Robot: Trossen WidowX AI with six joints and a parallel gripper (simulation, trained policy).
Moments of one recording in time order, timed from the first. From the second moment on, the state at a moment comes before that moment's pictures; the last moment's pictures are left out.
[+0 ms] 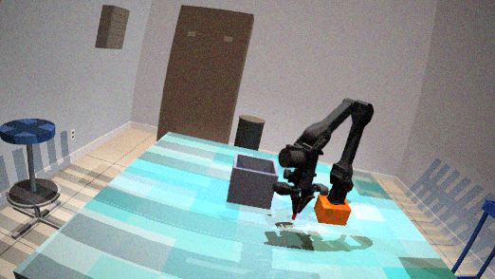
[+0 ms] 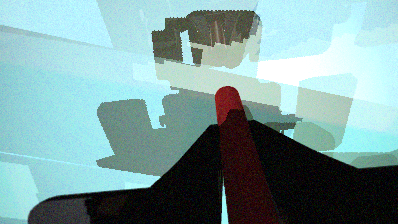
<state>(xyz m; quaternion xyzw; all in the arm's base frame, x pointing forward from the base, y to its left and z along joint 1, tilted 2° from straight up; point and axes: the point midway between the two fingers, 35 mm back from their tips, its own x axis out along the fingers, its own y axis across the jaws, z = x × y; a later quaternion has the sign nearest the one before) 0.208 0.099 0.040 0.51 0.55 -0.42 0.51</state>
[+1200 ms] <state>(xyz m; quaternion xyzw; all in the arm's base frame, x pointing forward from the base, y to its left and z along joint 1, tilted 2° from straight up) 0.250 0.021 0.166 0.52 0.47 -0.37 0.61</state>
